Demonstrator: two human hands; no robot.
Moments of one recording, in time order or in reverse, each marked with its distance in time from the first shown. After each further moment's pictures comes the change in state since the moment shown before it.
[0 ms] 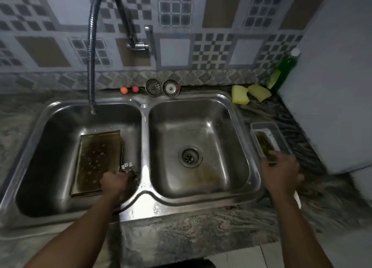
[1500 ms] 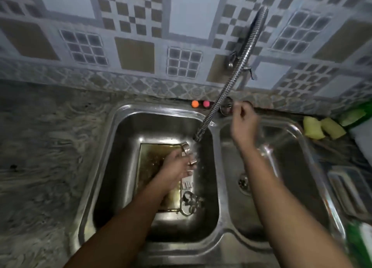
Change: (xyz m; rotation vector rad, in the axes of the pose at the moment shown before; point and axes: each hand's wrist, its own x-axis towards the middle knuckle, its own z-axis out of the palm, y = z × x) left_hand 0.107 0.063 -0.103 -0.884 -0.773 -0.062; right_hand -0.050 -0.426 0.165 0.683 -0.172 -0.376
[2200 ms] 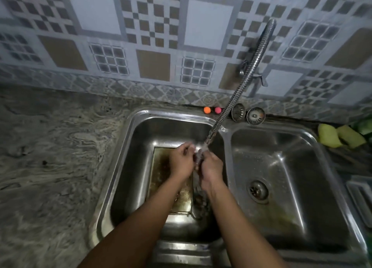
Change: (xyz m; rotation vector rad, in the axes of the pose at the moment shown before) left_hand -0.021 0.025 0.008 0.281 0.414 0.462; right_hand -0.135 -0.014 0.069 0.648 -0.171 0.964
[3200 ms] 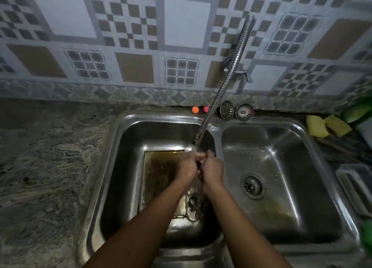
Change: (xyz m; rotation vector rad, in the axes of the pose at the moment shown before) left_hand -0.011 -0.002 0.040 -0.132 -0.177 -0.231; right_hand 0.000 -0.016 -0.019 -0.222 0.112 -0.102
